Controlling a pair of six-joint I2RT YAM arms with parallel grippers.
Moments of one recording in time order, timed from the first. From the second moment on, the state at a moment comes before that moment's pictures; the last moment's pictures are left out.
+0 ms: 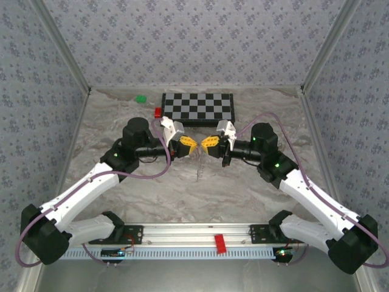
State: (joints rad) left arm -0.67 1.10 0.92 -0.06 0.69 0.00; right arm 0.61 1.00 0.83 0.02 -0.66 -0.06
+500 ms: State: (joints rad) left arm -0.67 1.10 0.92 -0.06 0.66 0.00; right arm 0.61 0.99 0.83 0.02 -0.64 -0.06
